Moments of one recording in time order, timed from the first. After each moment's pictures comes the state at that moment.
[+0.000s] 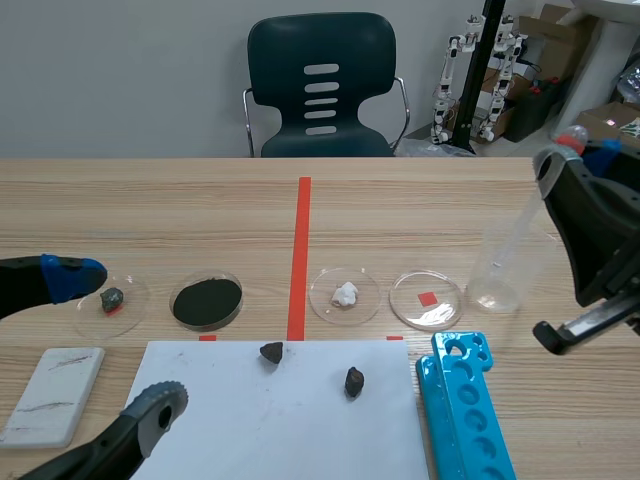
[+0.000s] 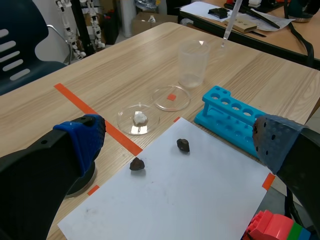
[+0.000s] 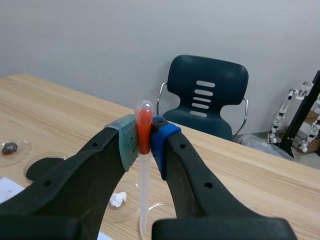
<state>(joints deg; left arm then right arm) 55.8 -26.7 -11.1 121.5 -5.9 -39.0 -24.7 -45.2 21.9 9.6 119.1 10.4 18.5 27.4</state>
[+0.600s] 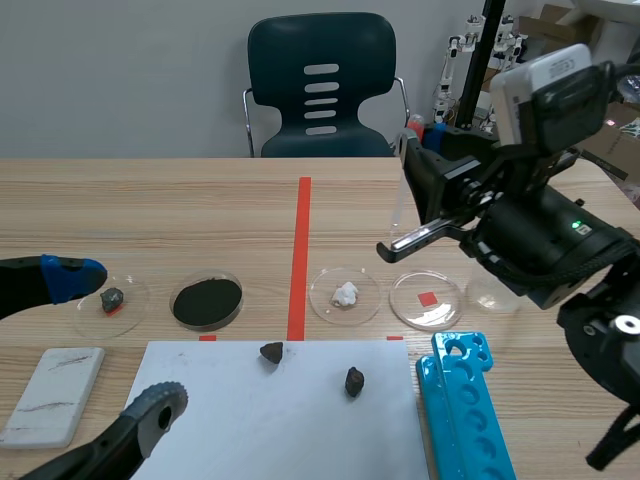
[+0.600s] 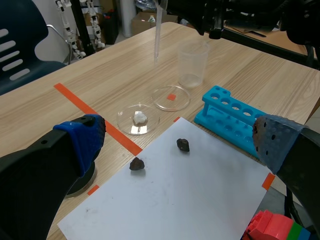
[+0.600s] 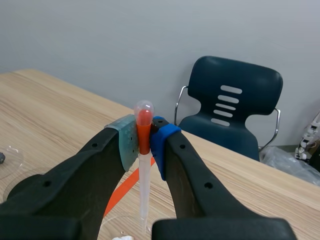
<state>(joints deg) 55.8 -26.7 -11.1 121.4 -6.0 -39.0 -24.7 -13.4 15.6 -7.4 97.9 2.6 19.4 19.9</state>
